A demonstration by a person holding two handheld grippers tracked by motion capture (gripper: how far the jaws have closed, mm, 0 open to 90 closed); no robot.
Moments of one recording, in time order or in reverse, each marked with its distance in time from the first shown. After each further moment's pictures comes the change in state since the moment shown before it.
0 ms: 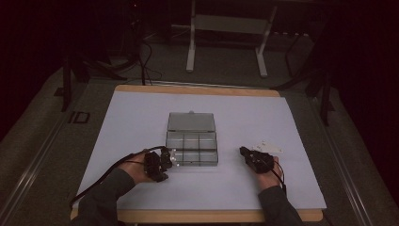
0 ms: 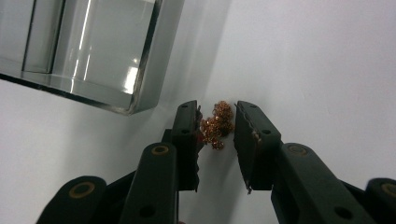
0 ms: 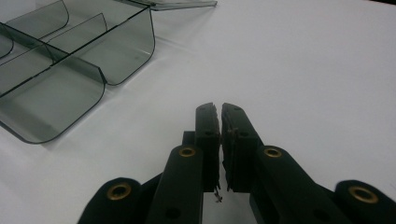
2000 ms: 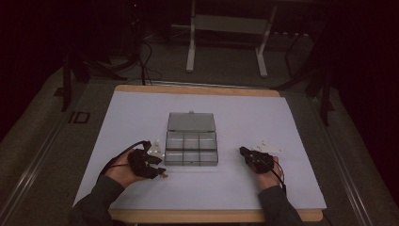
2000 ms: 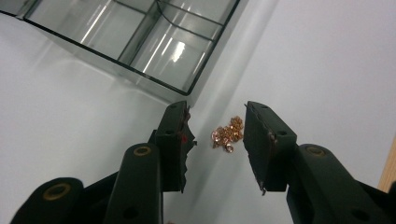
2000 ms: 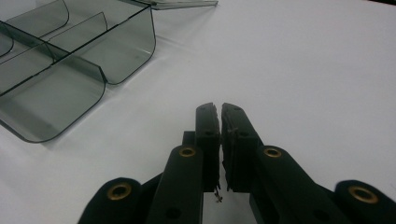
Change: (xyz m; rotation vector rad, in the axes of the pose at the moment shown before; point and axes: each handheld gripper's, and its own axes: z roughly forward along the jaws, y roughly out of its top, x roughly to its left) left arm 0.001 -0.037 -0.033 -0.297 0.056 -0.187; right arm 0.000 0.000 0.000 0.002 0.000 -0.005
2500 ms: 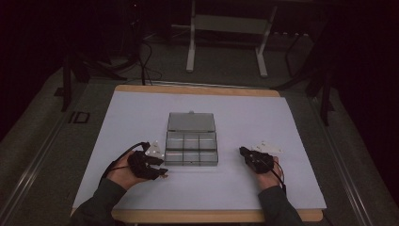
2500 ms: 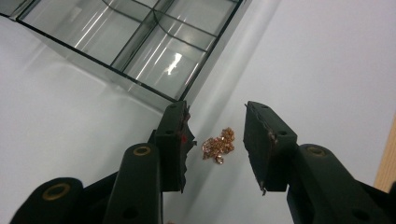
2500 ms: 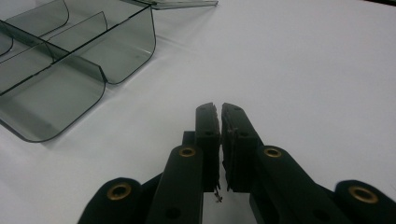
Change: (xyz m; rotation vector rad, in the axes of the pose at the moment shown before) left arm -0.002 -0.005 0.003 -0.062 -0.009 -0.057; right arm 0.000 0.000 0.000 -0.002 0.000 -0.005
